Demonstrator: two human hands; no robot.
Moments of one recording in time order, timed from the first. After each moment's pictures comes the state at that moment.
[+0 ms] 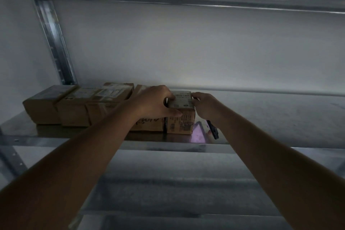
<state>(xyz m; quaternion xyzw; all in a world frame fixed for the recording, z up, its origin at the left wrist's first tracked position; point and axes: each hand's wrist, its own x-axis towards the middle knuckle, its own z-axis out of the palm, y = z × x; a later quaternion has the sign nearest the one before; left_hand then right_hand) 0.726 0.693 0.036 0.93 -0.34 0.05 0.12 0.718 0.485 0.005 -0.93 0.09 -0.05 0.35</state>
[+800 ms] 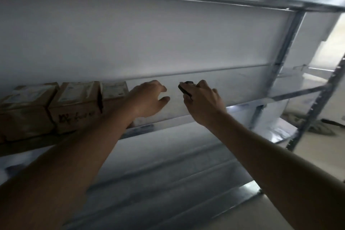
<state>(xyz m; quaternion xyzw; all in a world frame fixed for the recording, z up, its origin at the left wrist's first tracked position) 0.664 0.555 0.019 0.88 -0.45 0.07 0.14 0.529 0.393 0.008 -0.95 0.19 -0.21 0.09</state>
